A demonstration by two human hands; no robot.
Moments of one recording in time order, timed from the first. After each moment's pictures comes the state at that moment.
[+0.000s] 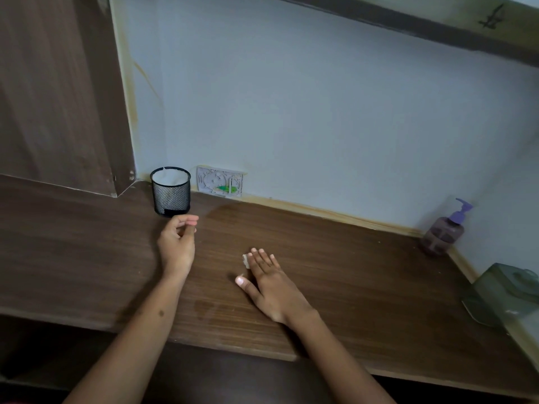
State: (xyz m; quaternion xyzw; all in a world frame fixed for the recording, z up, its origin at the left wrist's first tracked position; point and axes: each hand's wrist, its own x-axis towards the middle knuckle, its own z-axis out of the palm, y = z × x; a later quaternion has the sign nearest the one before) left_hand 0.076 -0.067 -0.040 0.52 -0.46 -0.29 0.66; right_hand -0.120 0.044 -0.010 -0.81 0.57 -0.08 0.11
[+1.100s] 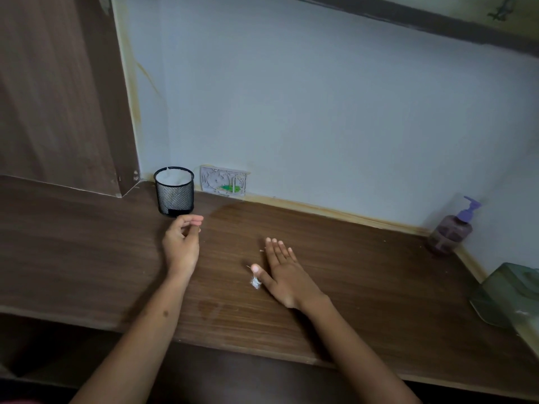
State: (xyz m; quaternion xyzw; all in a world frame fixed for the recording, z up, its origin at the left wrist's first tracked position) left_hand 0.073 -0.064 -0.035 0.51 -0.47 -0.28 0.67; right_hand -0.138 0.028 -0.004 -0.76 0.63 -0.04 0.15
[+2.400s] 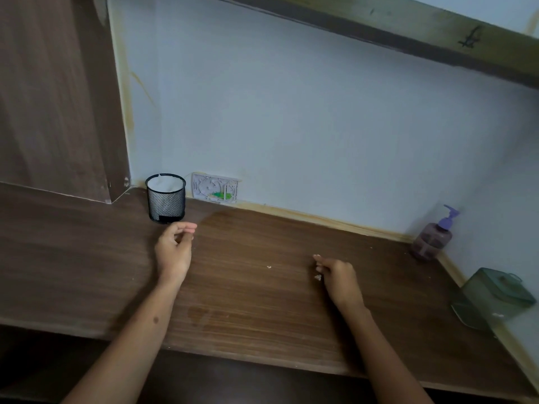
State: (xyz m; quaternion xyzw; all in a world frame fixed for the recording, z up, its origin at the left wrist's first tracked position) left_hand 0.076 -0.064 -0.040 0.53 -0.48 -0.30 0.64; right_hand -0.255 0.030 -0.011 -0.61 0.75 -0.25 0.07
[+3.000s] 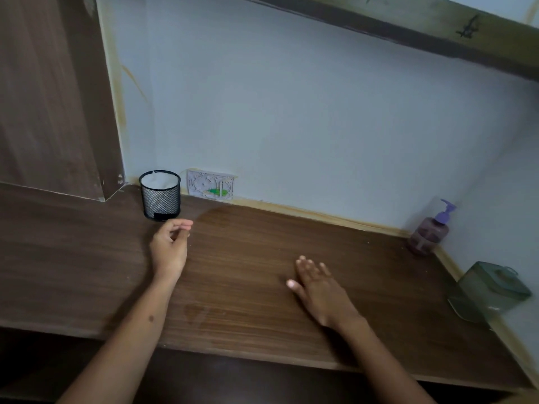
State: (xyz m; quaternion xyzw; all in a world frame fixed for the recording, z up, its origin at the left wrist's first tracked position) left_hand 0.075 -0.065 -0.038 0.53 -0.48 -0.30 0.63; right_hand -0.219 0.066 -0.003 -0.74 0.67 -0.01 0.05
